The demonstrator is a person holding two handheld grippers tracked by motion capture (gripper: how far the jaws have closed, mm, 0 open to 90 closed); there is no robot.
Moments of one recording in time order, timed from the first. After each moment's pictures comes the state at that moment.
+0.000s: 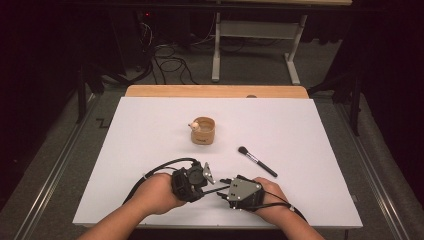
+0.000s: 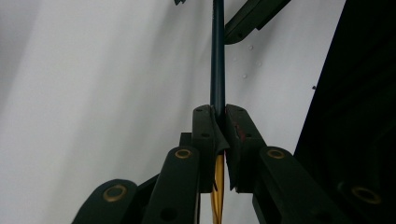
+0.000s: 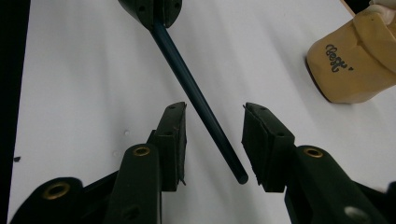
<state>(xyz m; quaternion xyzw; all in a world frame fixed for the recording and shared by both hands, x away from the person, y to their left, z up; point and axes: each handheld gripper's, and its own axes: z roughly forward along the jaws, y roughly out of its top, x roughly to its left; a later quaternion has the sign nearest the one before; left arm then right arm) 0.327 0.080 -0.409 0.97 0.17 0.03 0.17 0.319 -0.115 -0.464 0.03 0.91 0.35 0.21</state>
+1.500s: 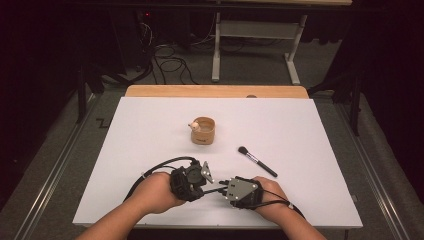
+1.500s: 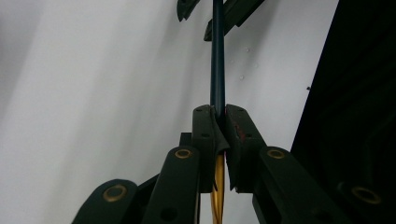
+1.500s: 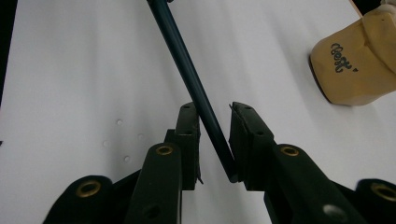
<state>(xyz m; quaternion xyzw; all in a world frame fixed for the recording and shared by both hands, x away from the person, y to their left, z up) 0.327 0.083 -0.405 0.97 0.17 0.03 0.17 0.322 -0.112 -0.466 0.01 0.92 0.34 0.22</state>
